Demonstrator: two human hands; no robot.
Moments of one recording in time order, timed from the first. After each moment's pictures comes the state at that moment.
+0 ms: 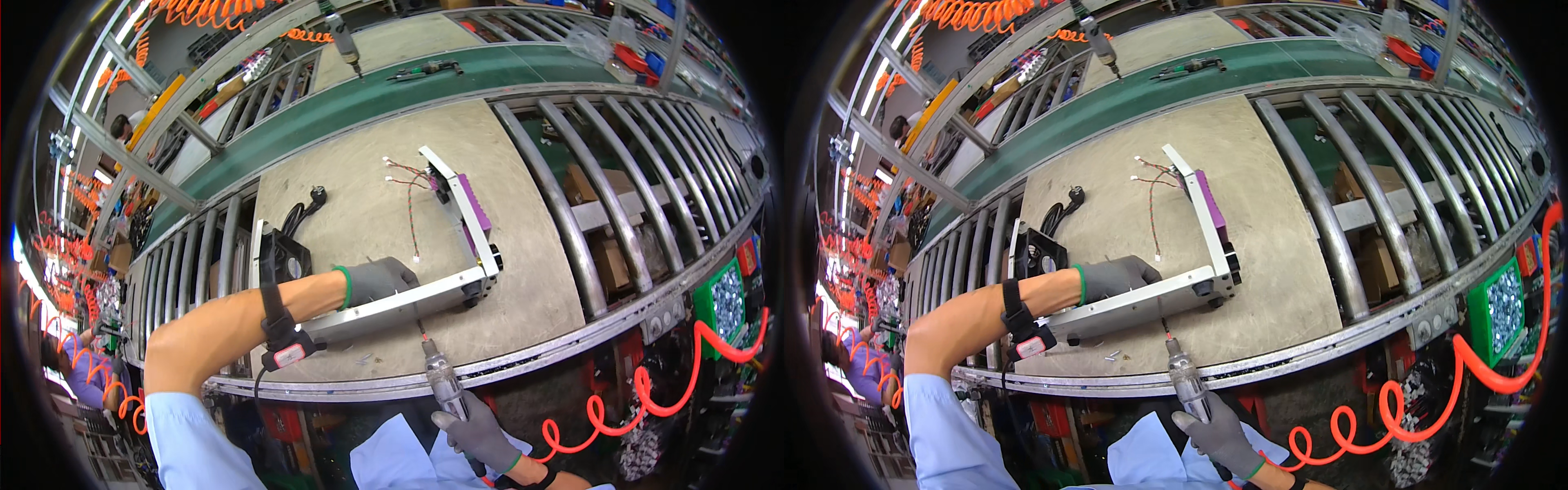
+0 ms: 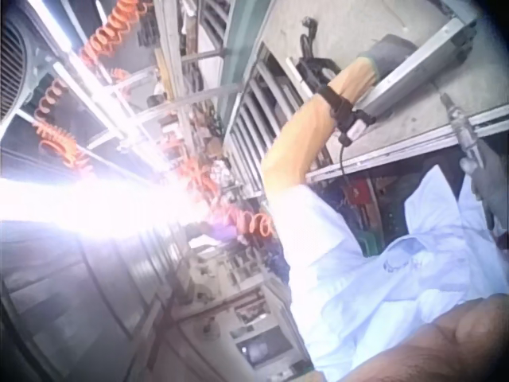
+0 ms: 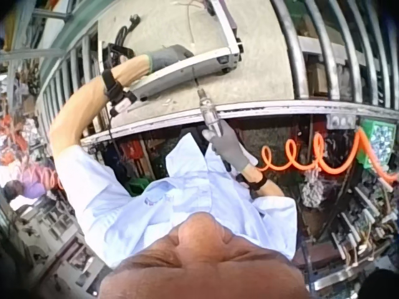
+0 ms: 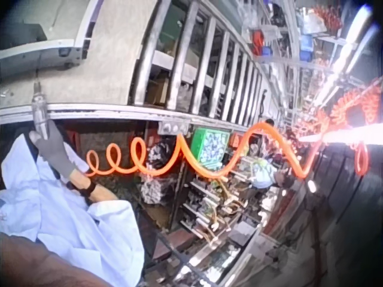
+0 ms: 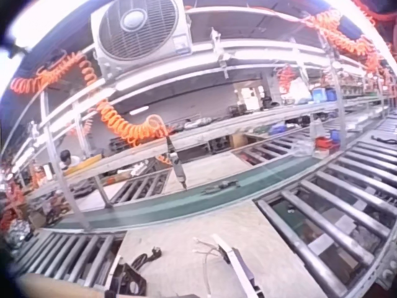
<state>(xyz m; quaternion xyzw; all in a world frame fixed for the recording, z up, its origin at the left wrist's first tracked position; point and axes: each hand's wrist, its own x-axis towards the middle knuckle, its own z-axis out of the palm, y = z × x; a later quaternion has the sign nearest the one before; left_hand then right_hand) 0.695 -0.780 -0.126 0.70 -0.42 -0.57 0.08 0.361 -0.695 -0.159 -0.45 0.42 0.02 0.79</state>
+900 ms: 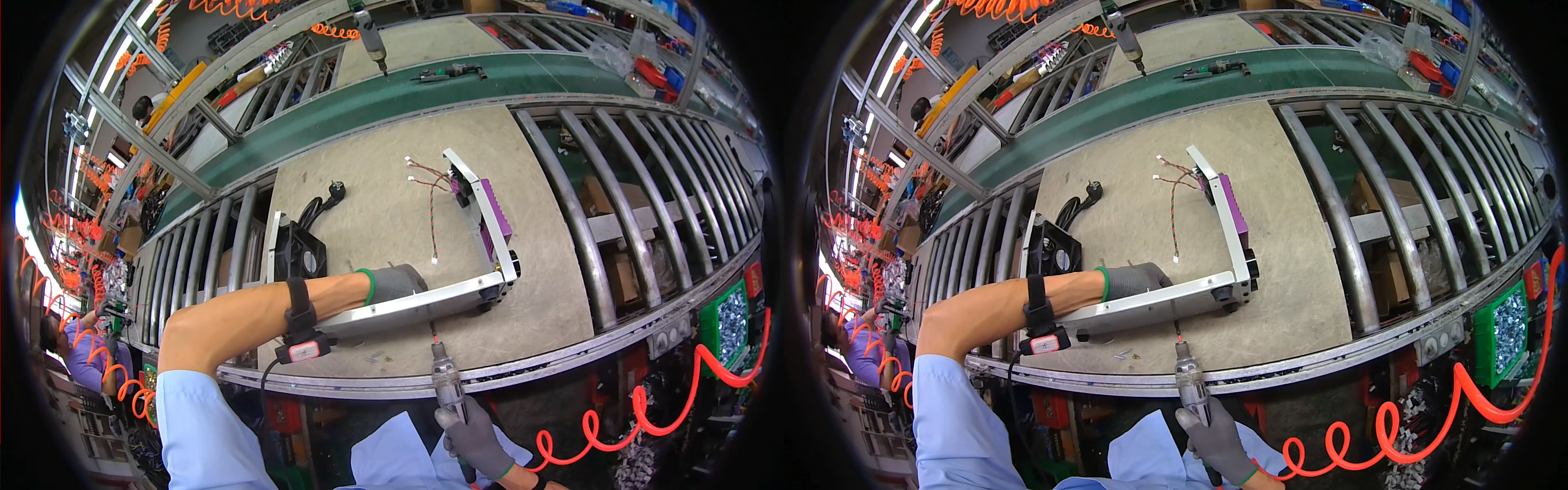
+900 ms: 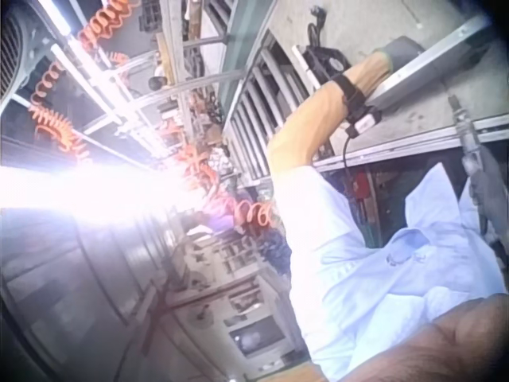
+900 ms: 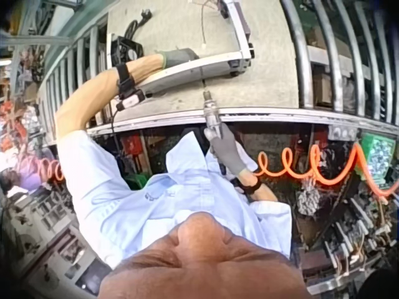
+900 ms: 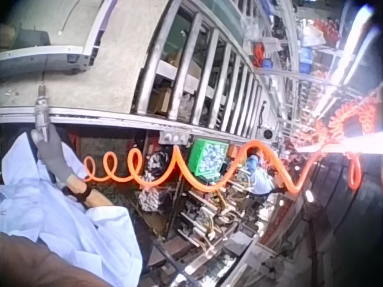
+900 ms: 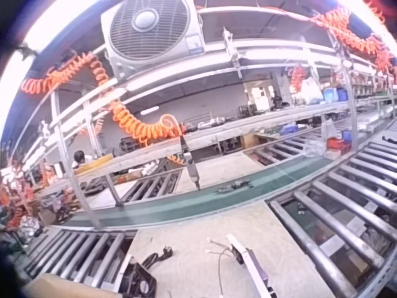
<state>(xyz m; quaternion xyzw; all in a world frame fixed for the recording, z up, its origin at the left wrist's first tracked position) 0.716 -0.779 -0.174 0.71 -0.49 -0.51 0.00 0.372 -0.682 -0.161 -0.41 0.43 0.00 0.80</state>
